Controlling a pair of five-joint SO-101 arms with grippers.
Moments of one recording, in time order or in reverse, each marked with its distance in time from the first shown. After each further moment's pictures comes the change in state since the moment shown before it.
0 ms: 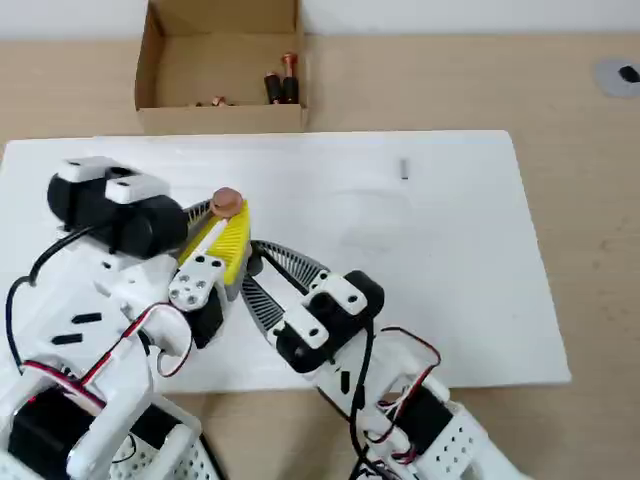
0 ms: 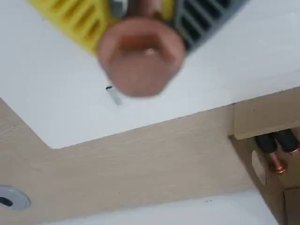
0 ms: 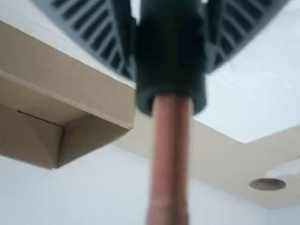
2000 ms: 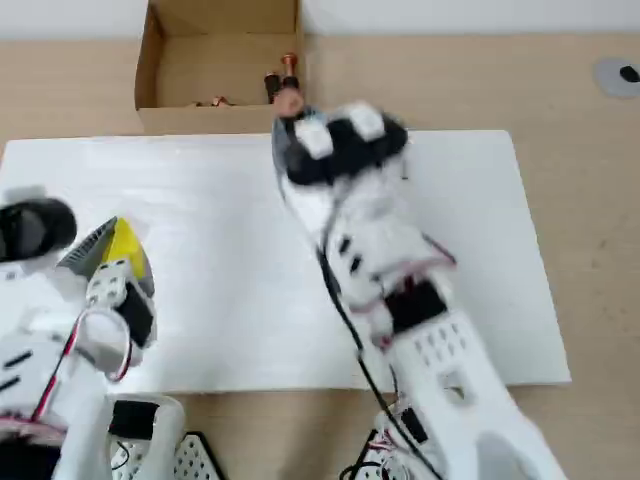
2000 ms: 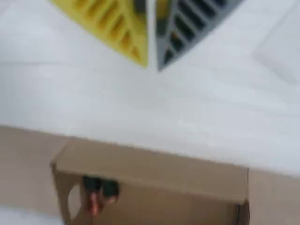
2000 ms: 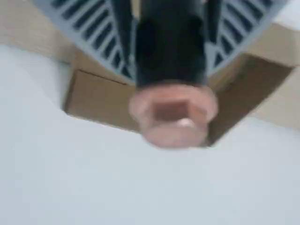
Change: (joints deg) left arm -25.8 -4.8 -5.3 17.0 5.1; right arm 20.0 59.3 -45.4 -9.4 -0.1
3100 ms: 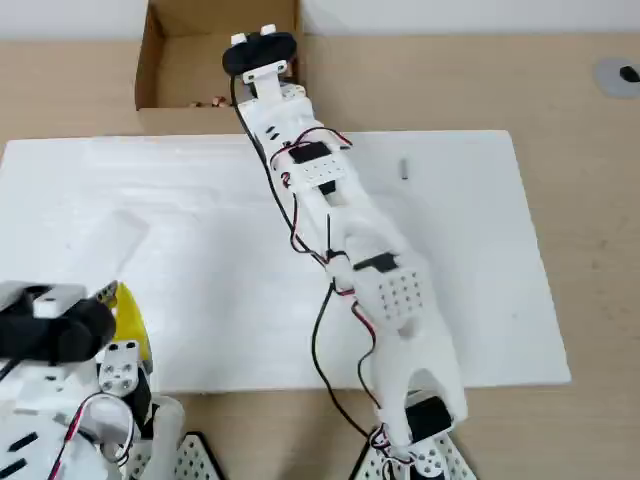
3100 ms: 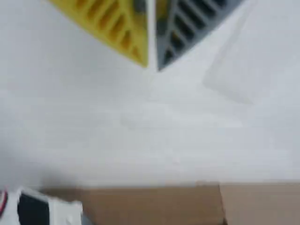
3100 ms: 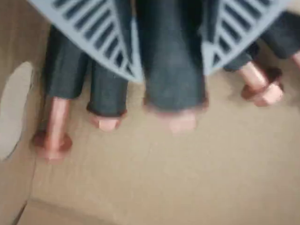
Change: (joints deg) left arm -0.2 -19.3 8.3 13.5 -13.9; right arm 3.8 97.4 -76.7 3.6 -0.3
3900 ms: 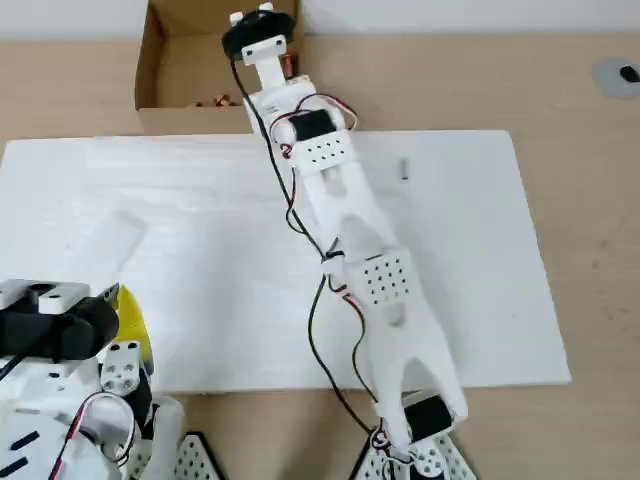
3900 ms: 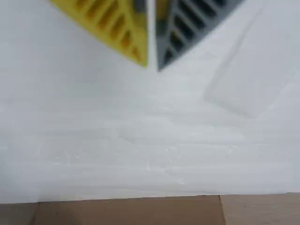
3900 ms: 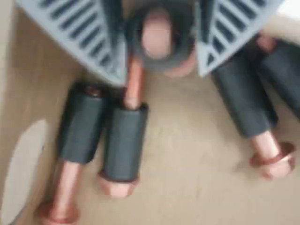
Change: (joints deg) left arm 0.0 -0.1 -0.1 0.4 -0.4; right arm 0.5 11.8 -38.5 39.6 0.1
